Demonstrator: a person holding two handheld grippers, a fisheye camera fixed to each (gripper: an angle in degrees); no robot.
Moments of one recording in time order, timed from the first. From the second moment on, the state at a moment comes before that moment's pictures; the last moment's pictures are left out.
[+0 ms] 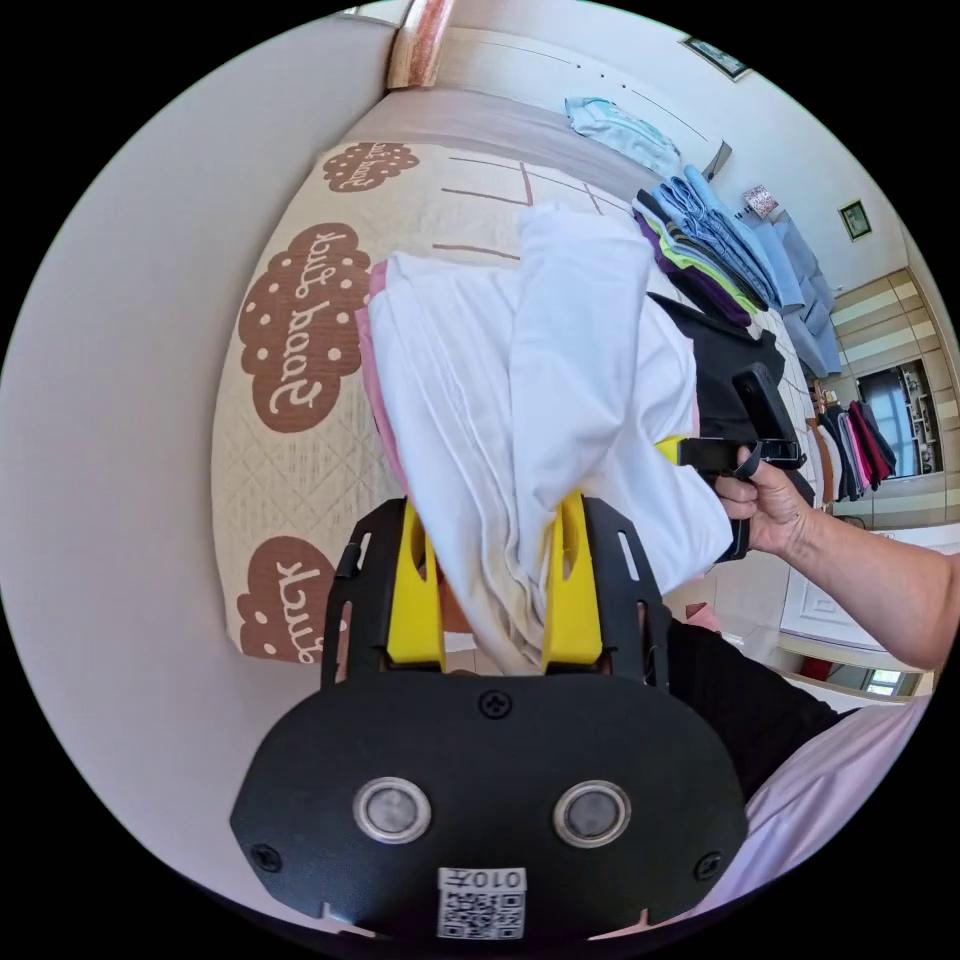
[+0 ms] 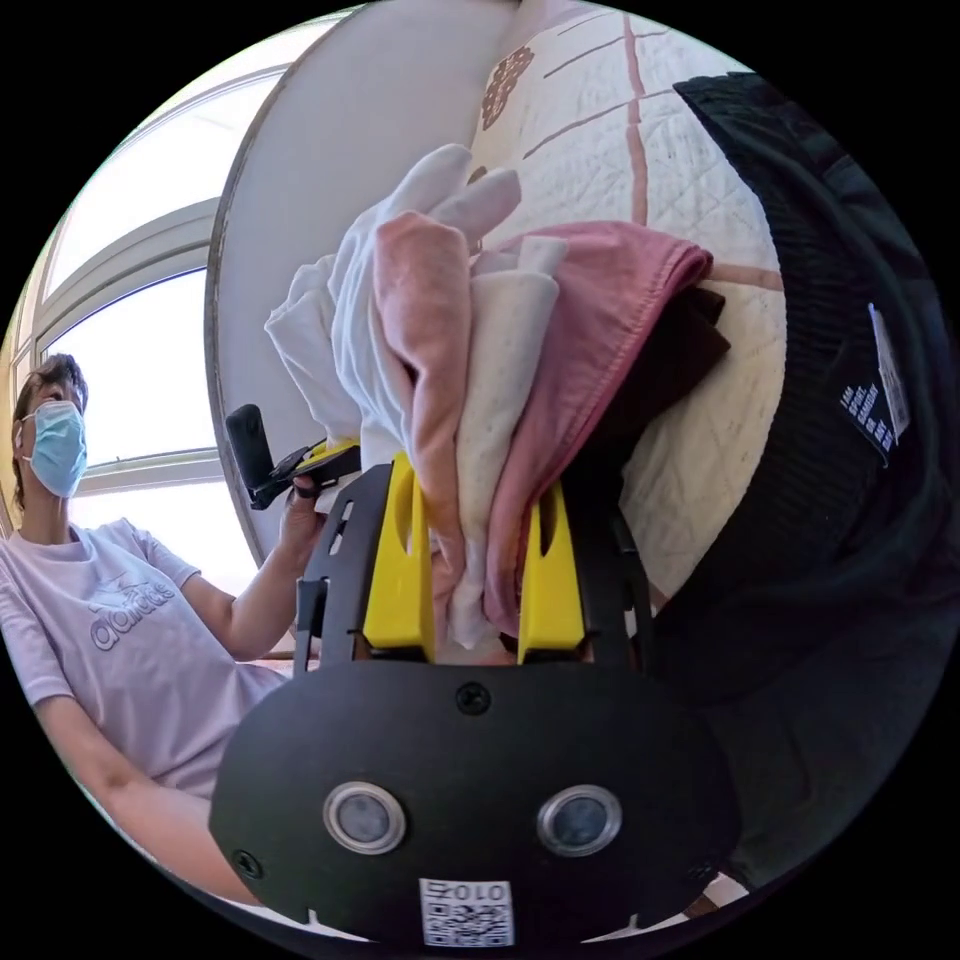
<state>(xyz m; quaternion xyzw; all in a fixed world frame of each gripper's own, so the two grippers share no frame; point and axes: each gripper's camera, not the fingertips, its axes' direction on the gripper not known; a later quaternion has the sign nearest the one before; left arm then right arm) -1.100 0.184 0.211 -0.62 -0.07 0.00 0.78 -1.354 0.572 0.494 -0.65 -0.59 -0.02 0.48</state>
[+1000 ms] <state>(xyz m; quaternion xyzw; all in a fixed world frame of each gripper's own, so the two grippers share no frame) -1.242 0.270 0.206 -0.60 0.03 -0.21 0.77 -1.352 0.615 0.482 -0.66 -0.59 -0.05 0.47</state>
